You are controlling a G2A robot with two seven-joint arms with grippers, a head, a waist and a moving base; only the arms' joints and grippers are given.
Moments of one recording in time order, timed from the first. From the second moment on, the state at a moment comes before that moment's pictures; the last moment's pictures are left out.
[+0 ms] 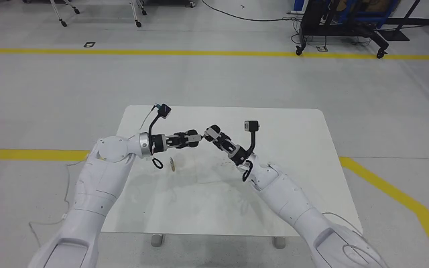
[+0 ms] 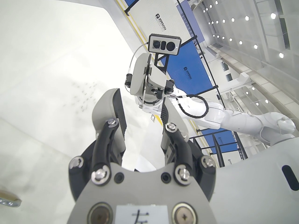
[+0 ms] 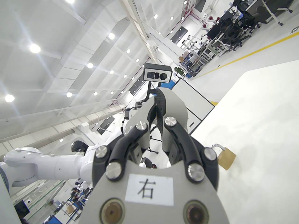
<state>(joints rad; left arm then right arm) 0.86 -1.21 -1.16 -1.04 -0.19 -0.54 -1.17 -0.91 -1.46 0.80 -0.74 0.12 -1.01 0.17</state>
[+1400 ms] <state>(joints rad) 0.83 -1.19 -1.14 -1.02 -0.21 -0.50 -1.14 -0.91 -1.51 0.89 -0.70 0.02 -1.01 0.17</state>
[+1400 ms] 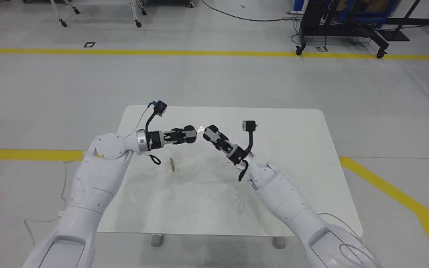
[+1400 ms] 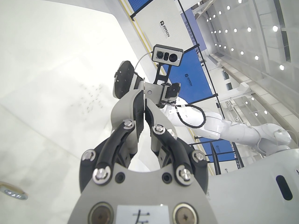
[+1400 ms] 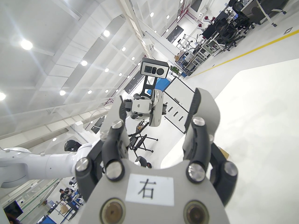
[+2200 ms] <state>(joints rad) 0.82 -1.14 -1.11 -1.12 -0.04 -0.44 -1.38 -0.89 -1.40 0.97 -0.72 -0.24 -1.00 0.53</state>
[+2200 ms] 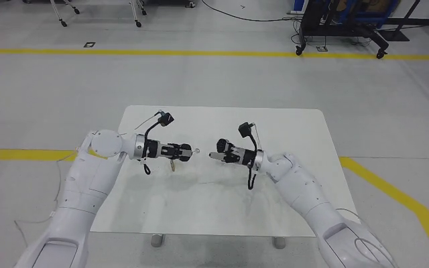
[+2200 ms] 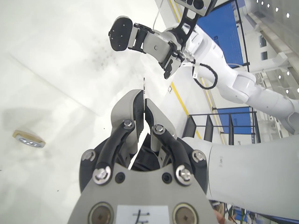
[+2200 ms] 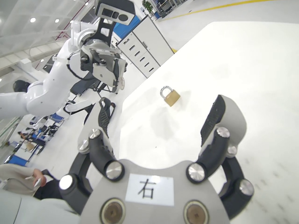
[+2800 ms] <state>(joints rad) 0.78 -1.12 -0.98 -1.11 -0.08 -0.47 -1.35 -0.86 -1.39 0.86 -0.73 0.37 -0.86 0.96</state>
